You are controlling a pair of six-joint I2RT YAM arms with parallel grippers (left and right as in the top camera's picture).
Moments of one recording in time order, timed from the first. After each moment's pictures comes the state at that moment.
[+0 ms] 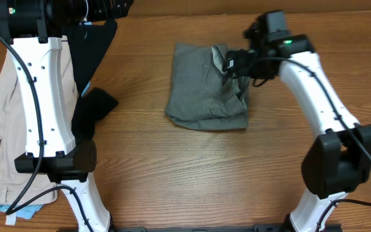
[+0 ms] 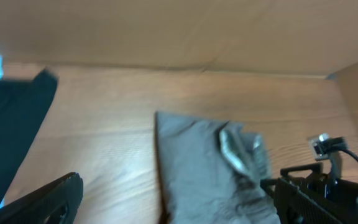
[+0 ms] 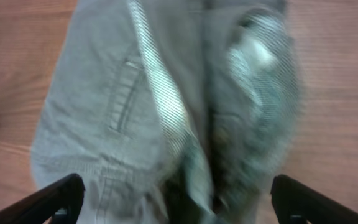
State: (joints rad) left arm 0.02 2.11 2.72 -1.38 0.43 -0.18; right arm 0.23 1.95 1.72 -0.91 -0.20 0.21
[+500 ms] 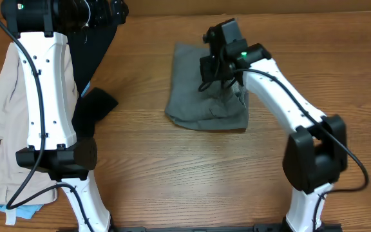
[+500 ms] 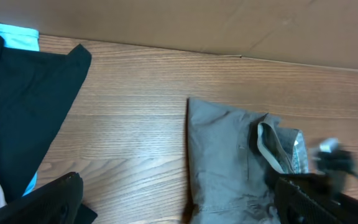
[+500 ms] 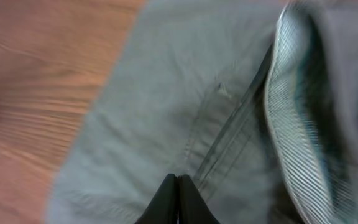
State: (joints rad) left arm 0.02 2.13 2.66 -1.39 0.32 -0.18; right arm 0.40 2.05 1.72 -0.73 -0.14 0.20
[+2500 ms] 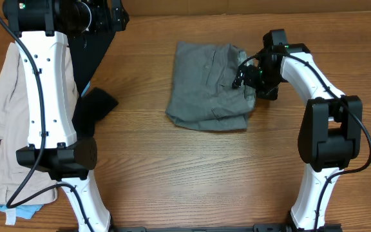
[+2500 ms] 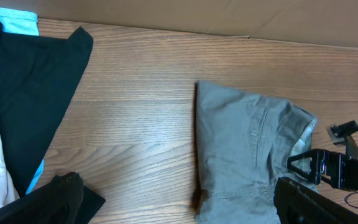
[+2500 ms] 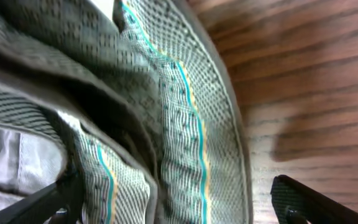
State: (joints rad) left arm 0.02 2.13 2.64 -1.44 0.31 -0.13; right arm 0.09 2.17 1.67 -0.93 -0.30 0.35
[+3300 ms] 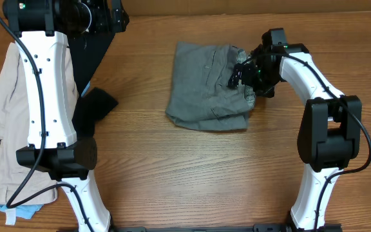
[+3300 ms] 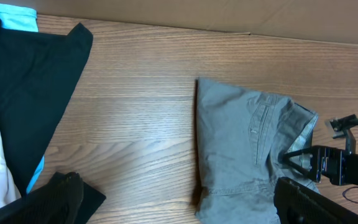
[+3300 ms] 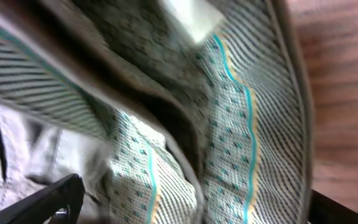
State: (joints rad) left arm 0.02 2.13 2.64 -1.46 0.31 -0.12; right arm 0.10 2.17 1.67 -0.87 -0.36 0.29
